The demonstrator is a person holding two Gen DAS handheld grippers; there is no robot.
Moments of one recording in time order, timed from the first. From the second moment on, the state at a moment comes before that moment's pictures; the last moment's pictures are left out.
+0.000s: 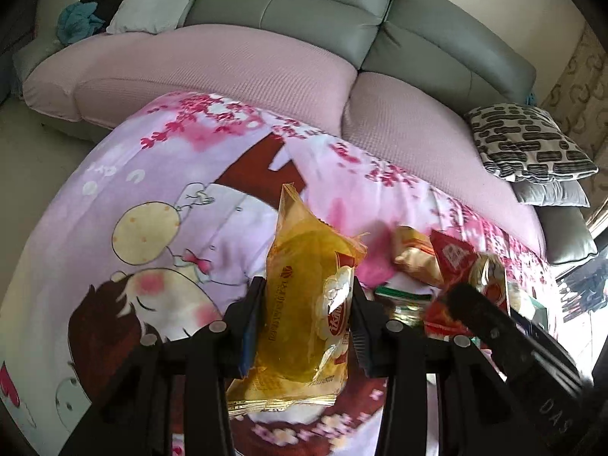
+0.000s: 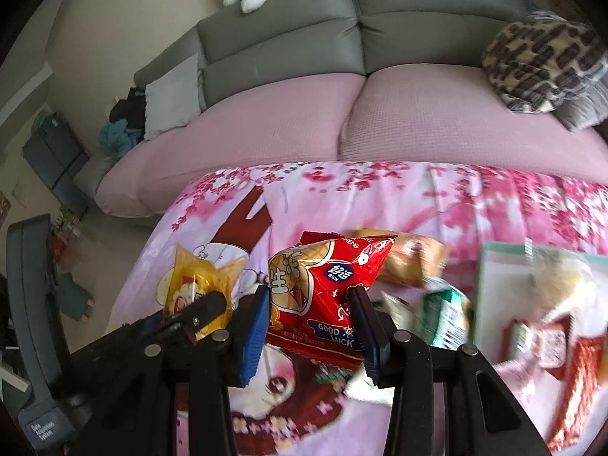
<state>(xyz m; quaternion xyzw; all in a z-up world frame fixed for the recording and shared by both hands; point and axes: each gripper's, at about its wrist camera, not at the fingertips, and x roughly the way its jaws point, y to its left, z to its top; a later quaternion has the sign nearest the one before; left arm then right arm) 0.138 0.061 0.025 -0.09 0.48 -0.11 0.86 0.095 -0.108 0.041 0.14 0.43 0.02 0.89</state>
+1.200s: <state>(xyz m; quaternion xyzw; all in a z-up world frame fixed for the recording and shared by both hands) 0.042 -0.187 0.023 0.05 0.49 -0.29 0.82 -0.039 -0.342 0.039 0.28 0.35 -0.17 0.88</state>
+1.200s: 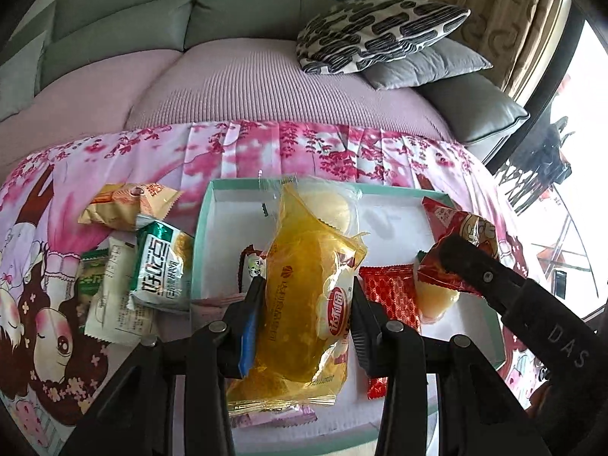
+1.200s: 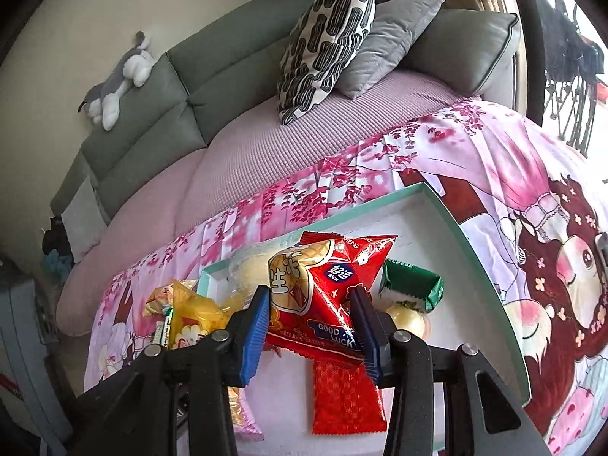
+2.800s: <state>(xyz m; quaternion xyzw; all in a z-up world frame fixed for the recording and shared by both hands) 0.039 -0.174 0.029 0.07 0.48 -0.22 0.85 -0.041 -0.346 0.026 0.27 0.38 -0.16 0.87</state>
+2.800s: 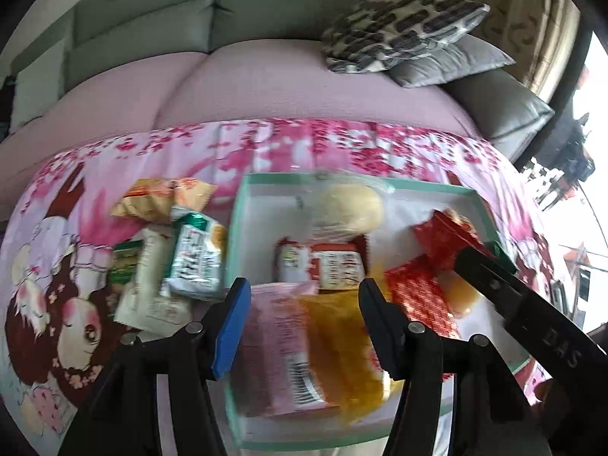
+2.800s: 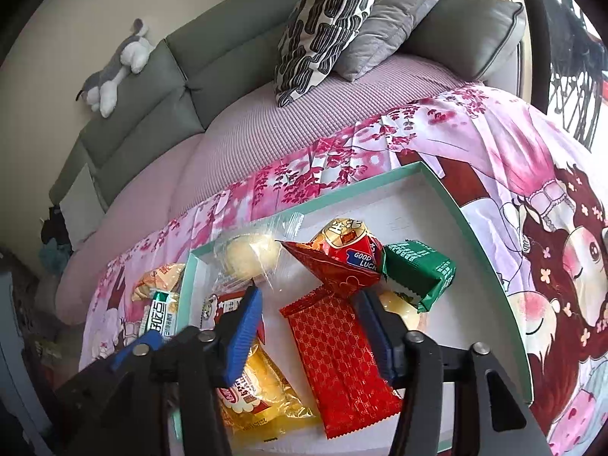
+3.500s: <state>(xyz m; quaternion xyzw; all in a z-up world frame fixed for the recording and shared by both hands) 0.065 -0.128 0.012 0.04 0.50 -0.11 0.86 -0.027 -0.320 0.025 0.23 0.39 -0.14 0.88</state>
